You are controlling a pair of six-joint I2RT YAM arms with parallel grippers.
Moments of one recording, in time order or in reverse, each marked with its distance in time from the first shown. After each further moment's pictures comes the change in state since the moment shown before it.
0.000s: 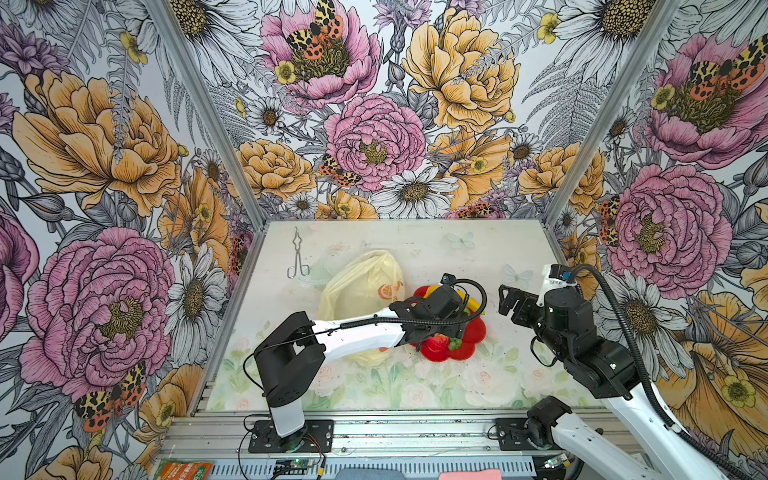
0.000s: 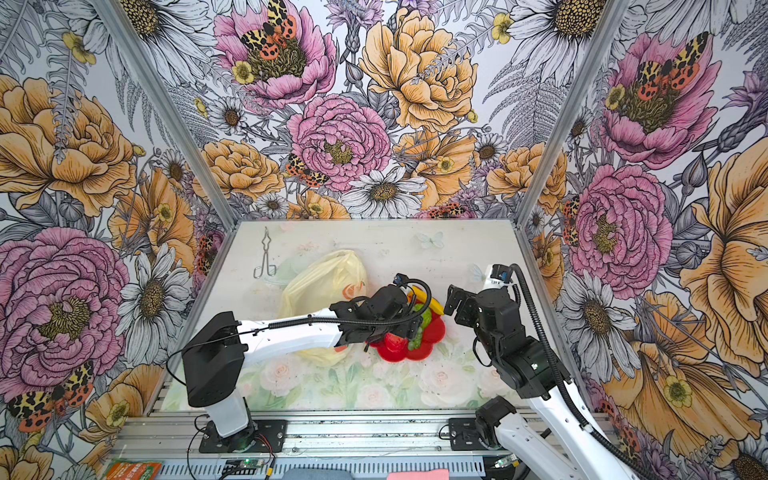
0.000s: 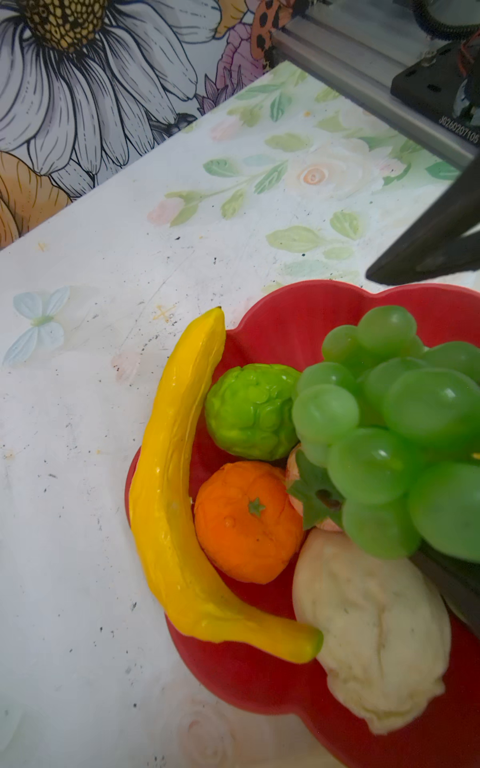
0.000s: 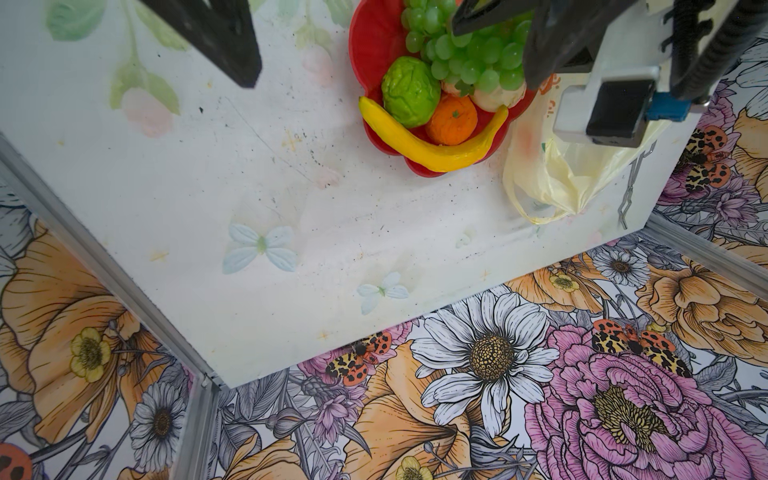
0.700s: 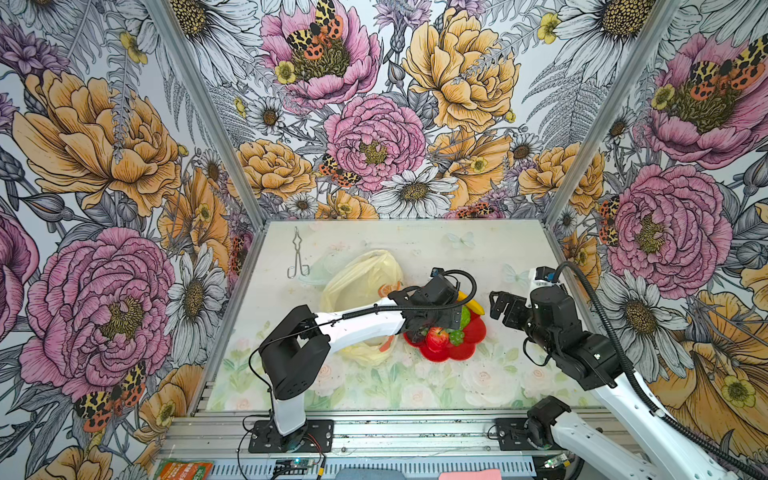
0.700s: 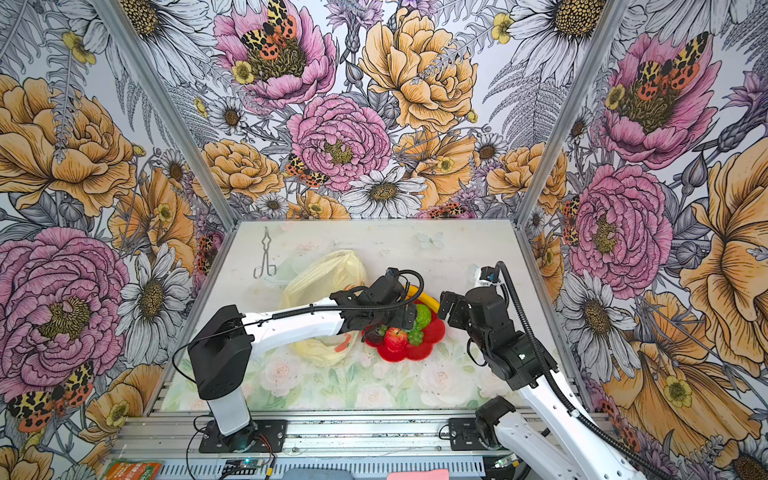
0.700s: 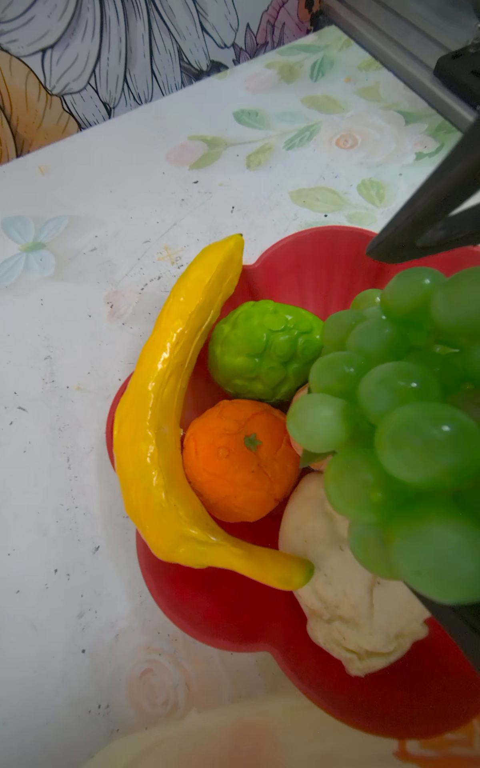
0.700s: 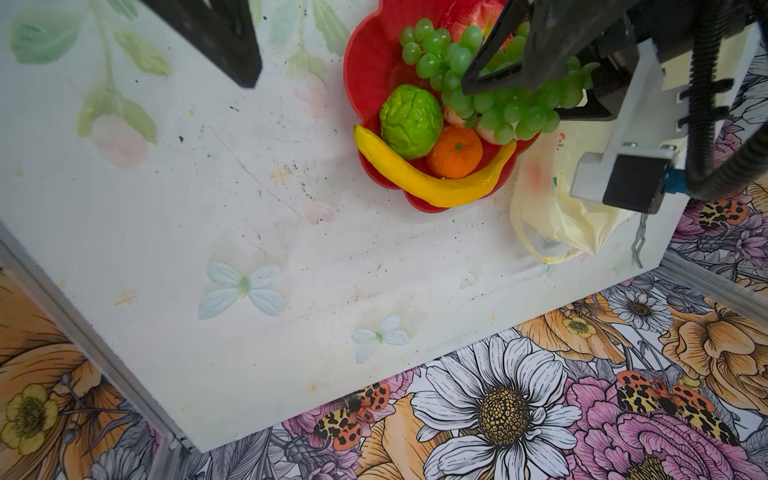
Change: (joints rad) left arm 0.061 0.061 0.086 -0.157 0.023 -0.067; right arm 0.000 0.043 -0.040 -0.003 -0.064 0.026
